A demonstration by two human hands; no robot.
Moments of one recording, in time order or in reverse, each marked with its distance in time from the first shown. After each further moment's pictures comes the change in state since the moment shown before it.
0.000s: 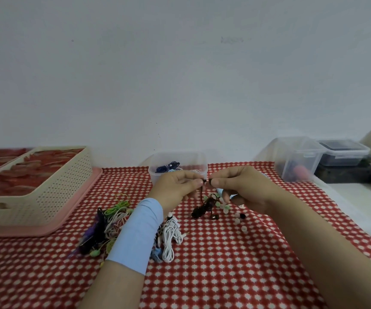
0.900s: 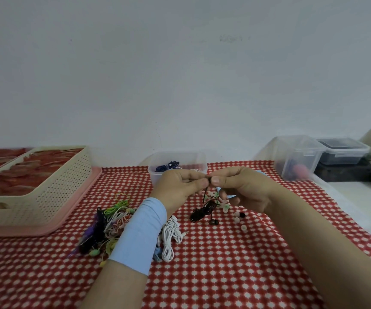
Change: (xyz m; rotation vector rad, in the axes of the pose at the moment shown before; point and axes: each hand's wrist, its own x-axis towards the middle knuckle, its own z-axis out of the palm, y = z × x) left_hand 0.003 -0.002 0.007 -0.091 -0.025 0.073; right_hand 0.006 0.004 -0.003 0.140 -0.142 0.073
